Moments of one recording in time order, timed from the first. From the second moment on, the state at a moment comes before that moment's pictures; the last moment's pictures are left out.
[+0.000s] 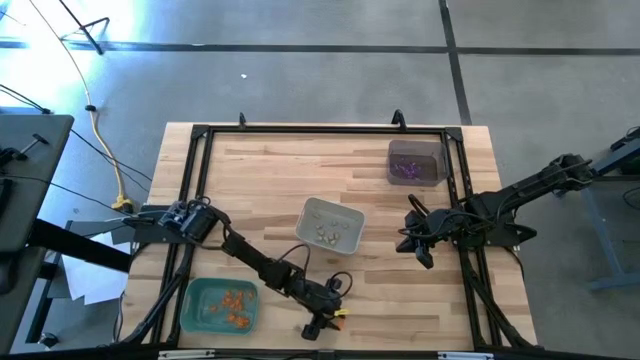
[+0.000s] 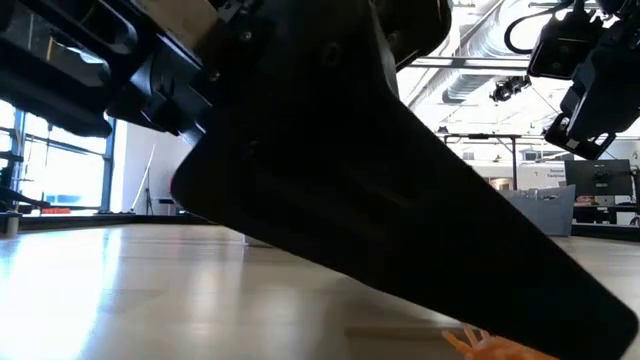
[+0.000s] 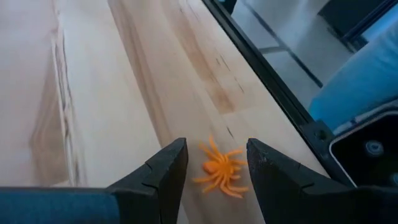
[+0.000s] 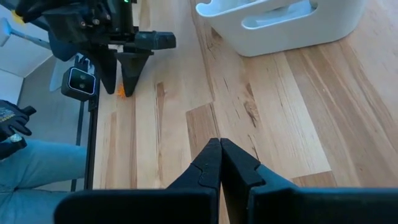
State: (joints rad) left arm -0.49 2.27 1.26 0.44 0.10 -0.22; right arm 0.35 0.79 0.38 -0.27 -0.03 0.72
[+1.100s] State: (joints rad) left arm -0.57 2.27 1.26 0.36 0.11 -0.51; right arm 0.35 0.79 0.38 -0.27 -0.03 0.72
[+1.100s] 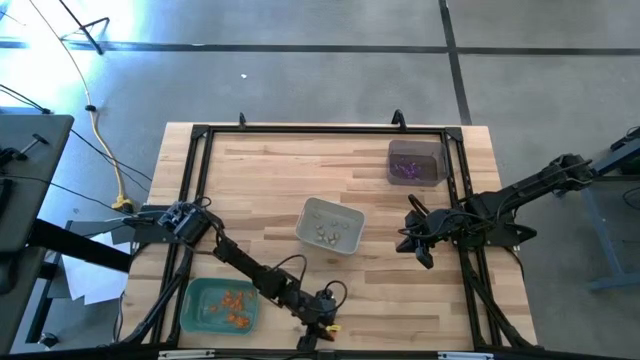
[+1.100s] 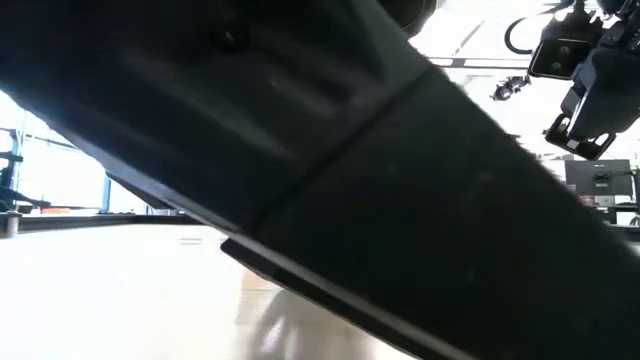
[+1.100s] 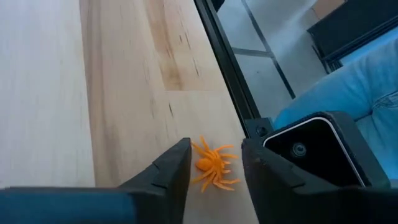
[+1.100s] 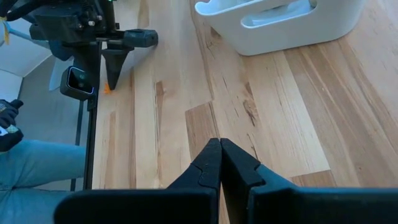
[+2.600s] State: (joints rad) left arm -0.55 2.26 1.26 0.34 0.19 -0.51; right arm 0.35 0.79 0.38 -0.27 -0.03 0.72
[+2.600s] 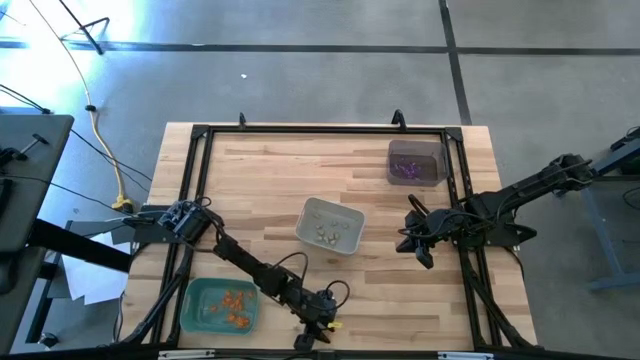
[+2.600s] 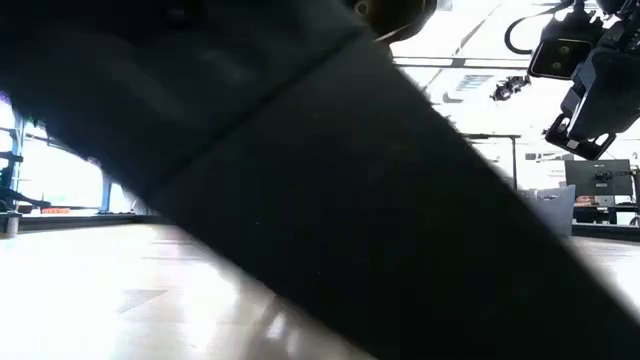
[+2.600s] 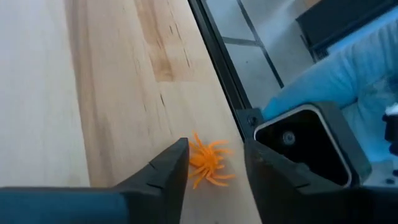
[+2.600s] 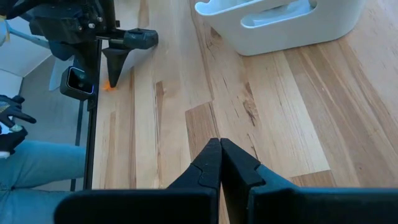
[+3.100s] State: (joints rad) left arm -0.56 2.27 1.26 0.28 0.06 -0.29; right arm 0.35 0.79 0.38 -0.27 -0.03 0.72
